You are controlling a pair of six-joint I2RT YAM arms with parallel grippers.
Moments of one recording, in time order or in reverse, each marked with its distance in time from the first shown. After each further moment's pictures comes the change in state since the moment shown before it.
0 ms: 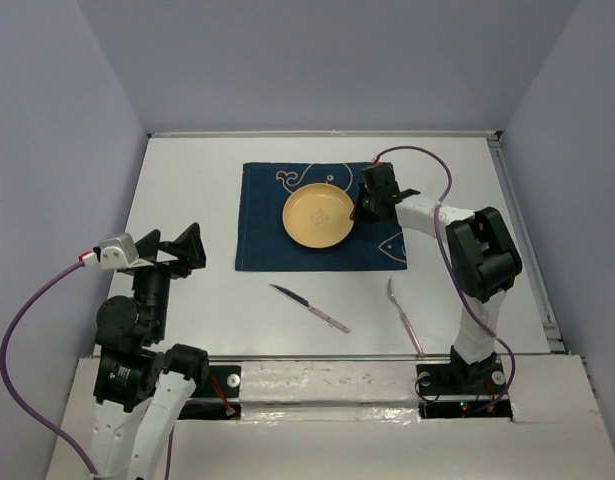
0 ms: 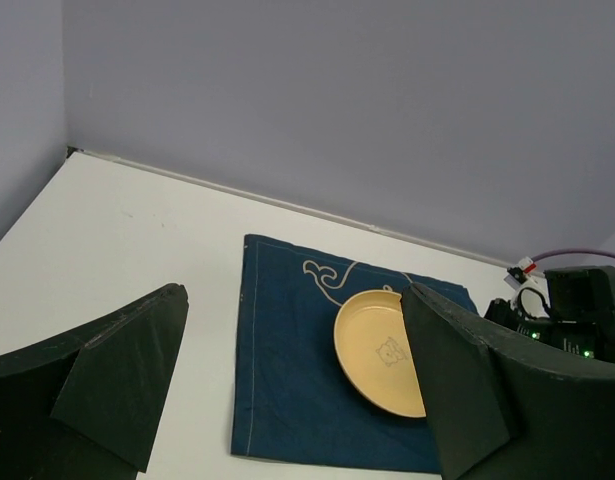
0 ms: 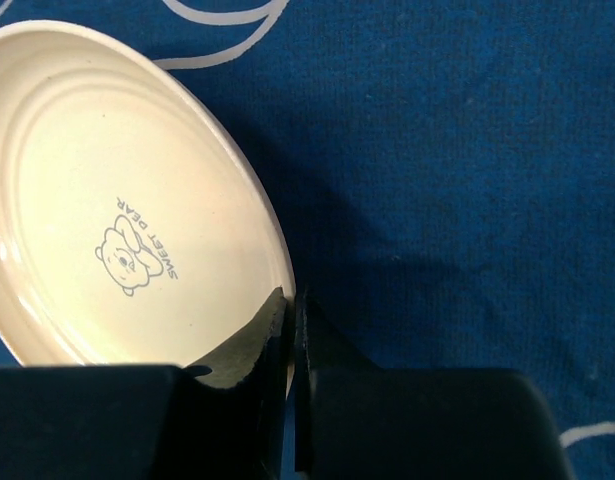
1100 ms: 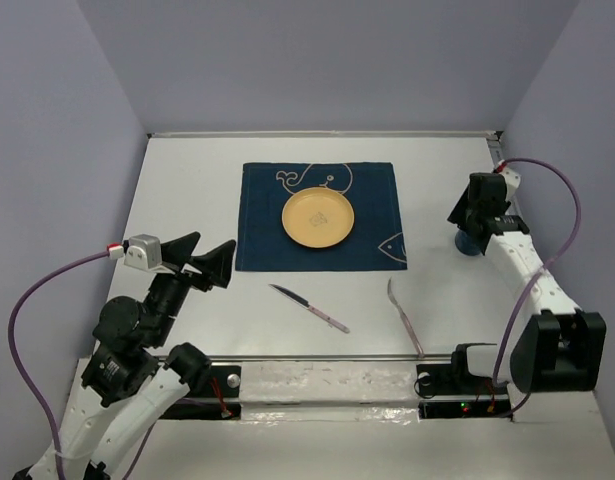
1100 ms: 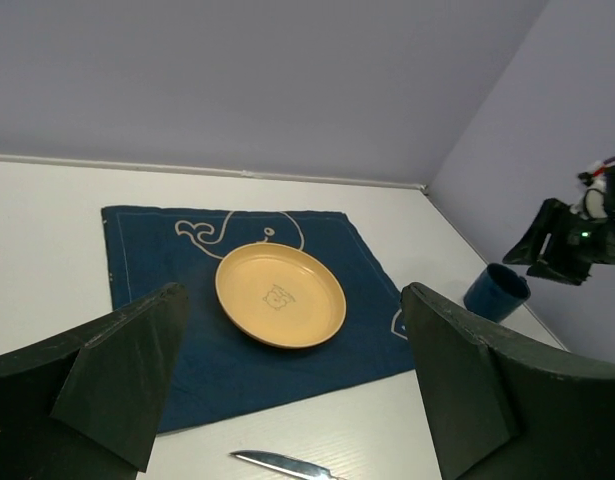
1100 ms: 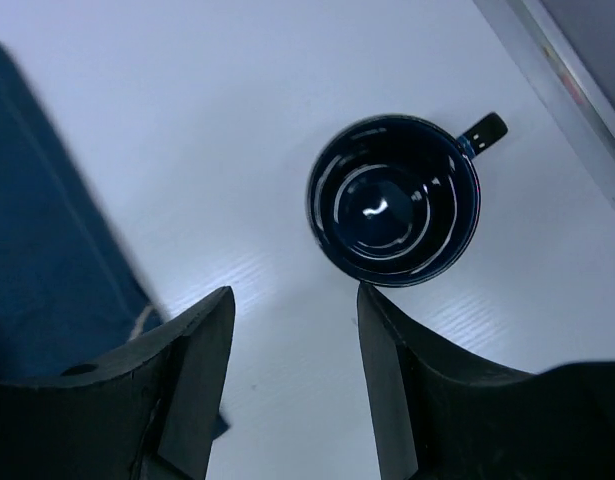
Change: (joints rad) left arm -0.350 0.002 0.000 -0.001 -0.001 0.010; right arm -0.415 -0.739 -0.335 -0.249 0.385 -0.129
